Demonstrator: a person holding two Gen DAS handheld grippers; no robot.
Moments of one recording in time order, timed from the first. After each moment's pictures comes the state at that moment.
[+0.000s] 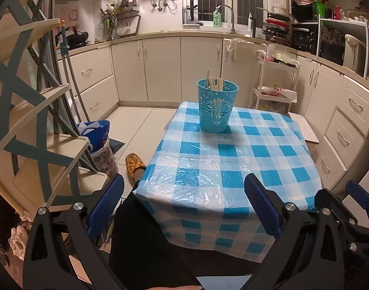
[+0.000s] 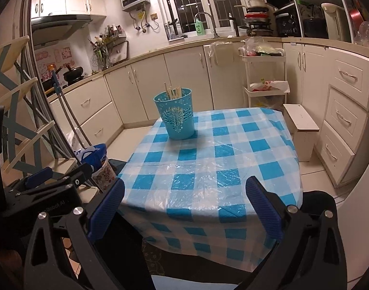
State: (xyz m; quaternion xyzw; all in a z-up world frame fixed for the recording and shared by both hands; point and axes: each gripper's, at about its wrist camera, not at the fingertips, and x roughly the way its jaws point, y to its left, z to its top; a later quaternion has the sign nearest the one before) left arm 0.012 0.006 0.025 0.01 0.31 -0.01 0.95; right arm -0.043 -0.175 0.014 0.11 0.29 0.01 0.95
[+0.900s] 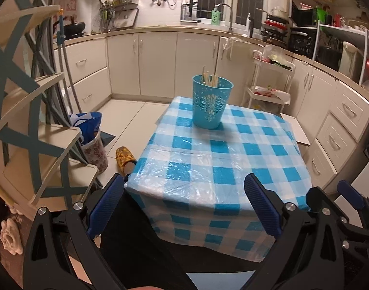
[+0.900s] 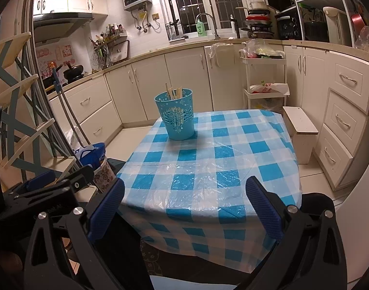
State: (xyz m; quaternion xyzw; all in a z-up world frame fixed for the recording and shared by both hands) left arm 0.011 0.014 0.015 -0.02 0.33 -0.03 0.94; right arm -0.044 -0.174 0.015 0.11 0.29 0.01 0.95
